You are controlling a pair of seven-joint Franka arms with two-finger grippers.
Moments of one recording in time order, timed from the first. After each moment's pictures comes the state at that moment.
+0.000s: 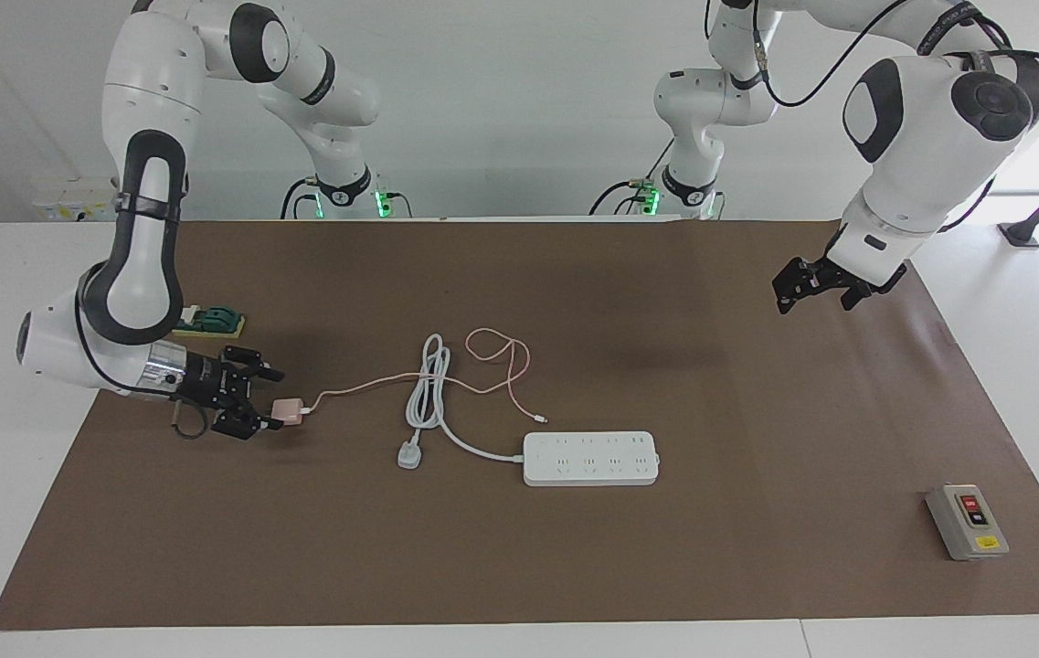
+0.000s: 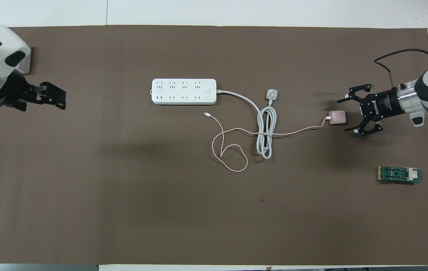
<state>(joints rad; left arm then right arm) -0.13 0.15 0.02 -1.55 0.00 1.62 -0.08 -0.24 0.52 -0.03 -1.71 0.69 1.80 0.79</state>
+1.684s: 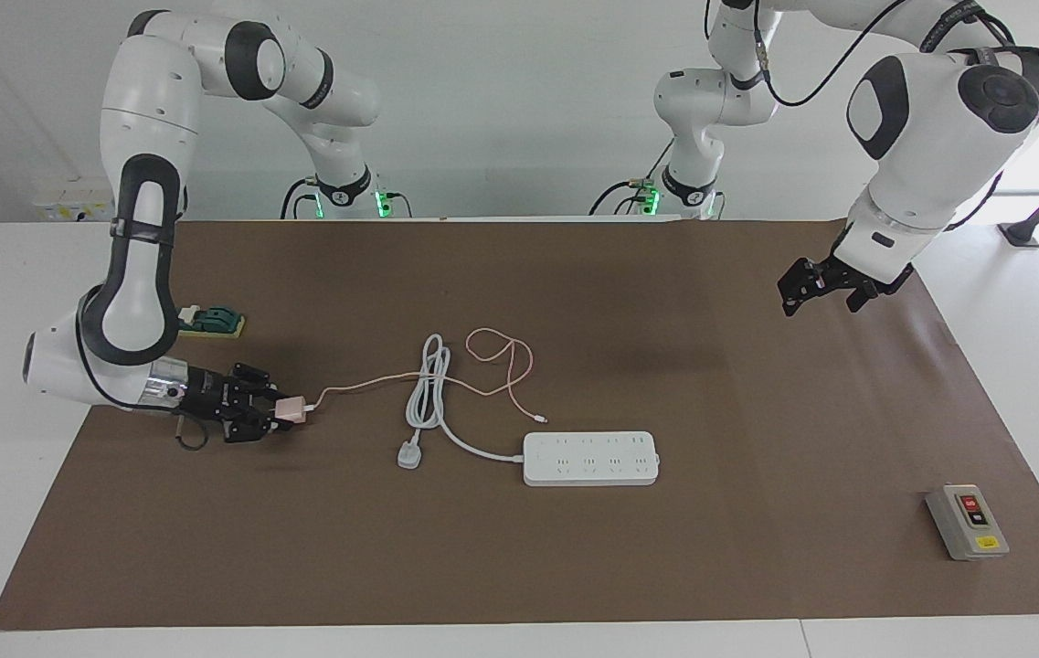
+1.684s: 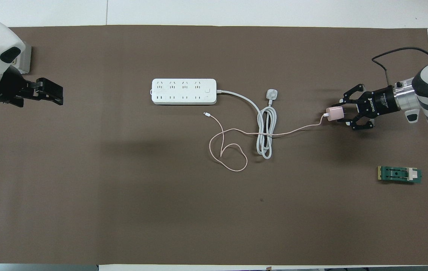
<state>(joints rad) -0.13 0.15 0.03 -1.54 0.00 1.65 -0.08 -0.25 0.57 -0.01 -1.65 0.73 1.77 0.75</state>
